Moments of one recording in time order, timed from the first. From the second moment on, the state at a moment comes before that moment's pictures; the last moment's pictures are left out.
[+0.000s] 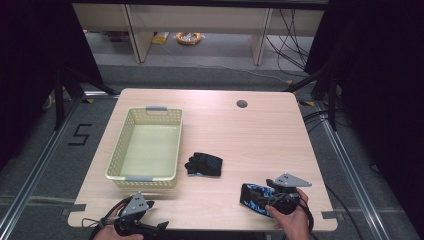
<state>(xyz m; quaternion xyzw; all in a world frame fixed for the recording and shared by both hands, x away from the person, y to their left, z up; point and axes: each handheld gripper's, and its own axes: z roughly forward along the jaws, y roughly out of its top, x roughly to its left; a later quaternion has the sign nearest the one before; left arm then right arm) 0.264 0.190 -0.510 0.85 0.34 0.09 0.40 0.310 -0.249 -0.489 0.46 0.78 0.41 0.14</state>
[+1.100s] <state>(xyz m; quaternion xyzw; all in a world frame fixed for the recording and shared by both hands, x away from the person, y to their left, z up) 0.265 0.191 -0.510 0.85 0.33 0.10 0.39 0.342 -0.177 -0.453 0.38 0.82 0.40 0.13</state>
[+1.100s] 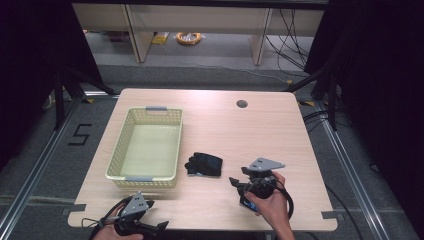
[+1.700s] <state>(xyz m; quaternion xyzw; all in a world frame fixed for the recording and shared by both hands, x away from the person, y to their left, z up) 0.264 0.190 -0.511 0.85 0.34 0.09 0.40 0.389 -0.102 -0.463 0.36 0.85 0.37 0.11</state>
